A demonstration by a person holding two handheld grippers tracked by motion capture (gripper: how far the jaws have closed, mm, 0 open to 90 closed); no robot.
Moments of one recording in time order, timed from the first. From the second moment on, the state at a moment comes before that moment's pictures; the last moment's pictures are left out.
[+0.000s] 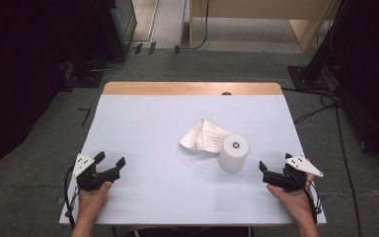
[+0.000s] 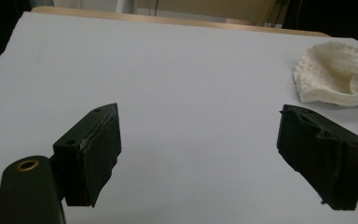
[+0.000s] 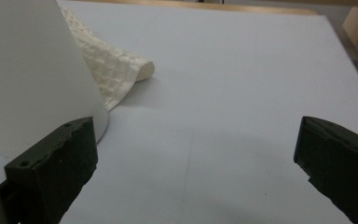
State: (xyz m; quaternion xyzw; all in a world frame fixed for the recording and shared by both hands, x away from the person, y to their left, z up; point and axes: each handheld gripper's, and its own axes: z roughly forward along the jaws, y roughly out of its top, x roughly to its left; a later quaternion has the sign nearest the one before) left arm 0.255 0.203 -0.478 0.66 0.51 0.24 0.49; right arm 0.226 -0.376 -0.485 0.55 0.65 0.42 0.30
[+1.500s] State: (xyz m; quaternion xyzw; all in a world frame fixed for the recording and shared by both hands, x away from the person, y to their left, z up) left arm 0.255 0.212 -0.480 0.64 0.53 0.21 0.52; right arm 0.243 -0.288 -0.442 0.48 0.69 0.48 0.26
